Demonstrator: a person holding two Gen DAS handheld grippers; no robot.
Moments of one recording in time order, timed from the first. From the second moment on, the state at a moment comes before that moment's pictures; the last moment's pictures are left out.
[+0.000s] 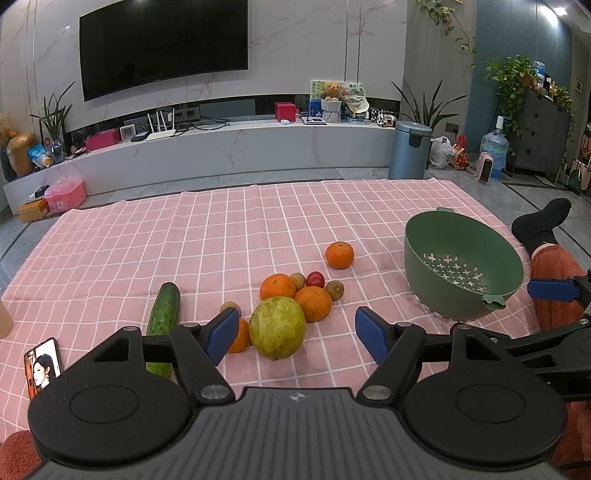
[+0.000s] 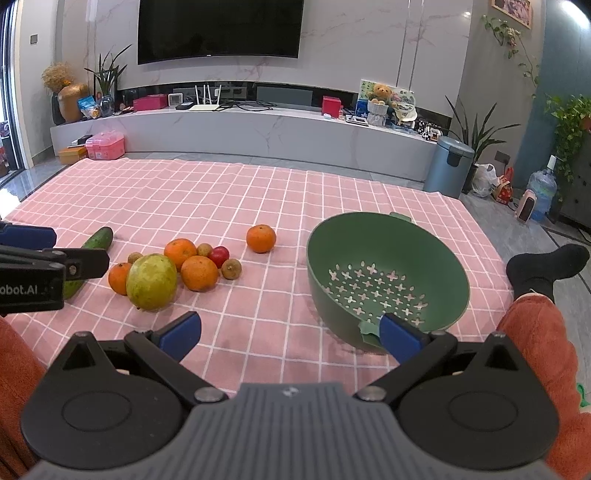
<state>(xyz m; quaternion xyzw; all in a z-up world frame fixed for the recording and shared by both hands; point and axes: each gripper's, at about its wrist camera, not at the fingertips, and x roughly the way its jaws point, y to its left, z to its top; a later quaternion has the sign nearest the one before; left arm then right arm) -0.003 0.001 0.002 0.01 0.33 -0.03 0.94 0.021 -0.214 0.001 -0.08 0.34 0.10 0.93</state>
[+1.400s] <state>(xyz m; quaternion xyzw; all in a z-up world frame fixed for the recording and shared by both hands) 0.005 0.018 -0.002 -0.02 0.35 -0.04 0.94 0.032 -0.215 -0.007 -0.03 0.35 0.14 0.92</state>
